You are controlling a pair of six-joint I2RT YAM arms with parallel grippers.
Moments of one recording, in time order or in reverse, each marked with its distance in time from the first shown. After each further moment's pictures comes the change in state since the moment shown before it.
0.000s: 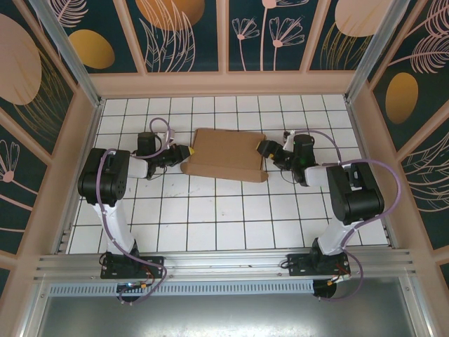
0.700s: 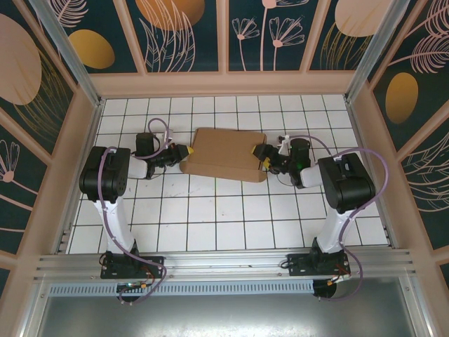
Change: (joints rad) left arm 0.019 0.044 0.000 0.089 0.049 -0.071; right arm 0.017 0.129 -0.015 0.191 -0.158 0.143
